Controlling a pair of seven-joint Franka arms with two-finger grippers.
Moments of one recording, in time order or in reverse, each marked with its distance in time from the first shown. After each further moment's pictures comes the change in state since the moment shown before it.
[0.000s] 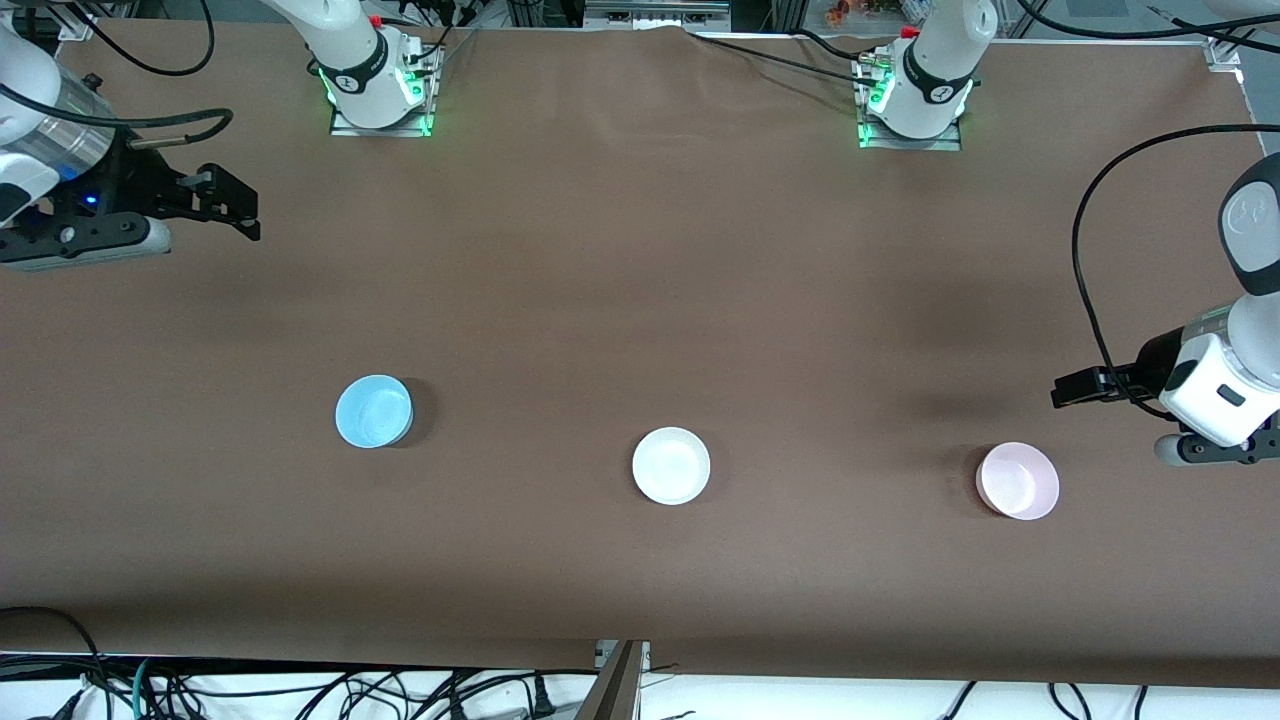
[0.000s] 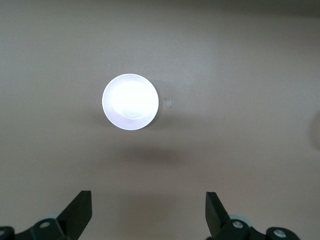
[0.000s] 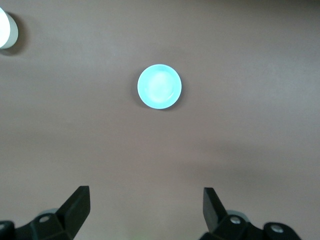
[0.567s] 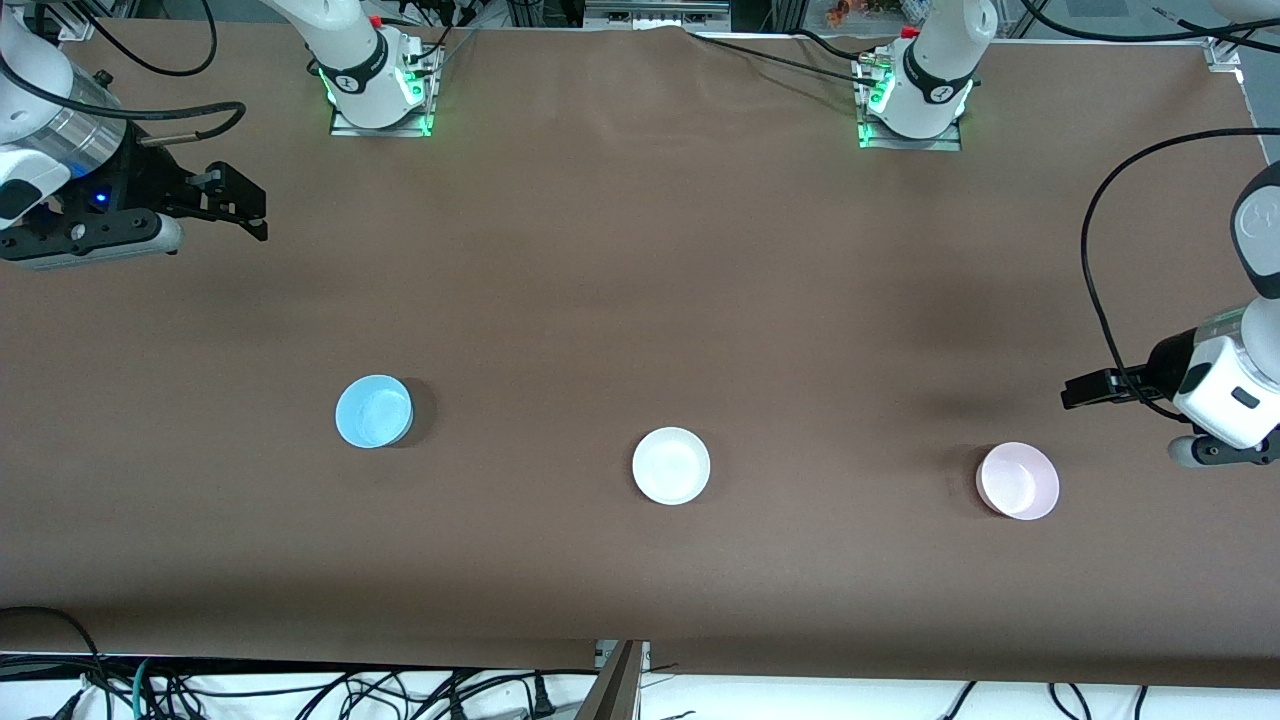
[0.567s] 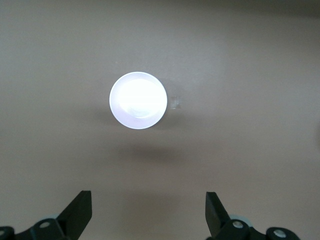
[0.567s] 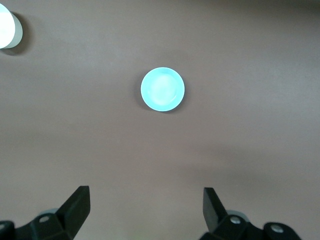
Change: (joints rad) left arm 0.031 0.015 0.001 -0.006 0.002 0.001 0.001; right arm 0.012 0.000 0.012 0.000 -0.006 0.002 0.001
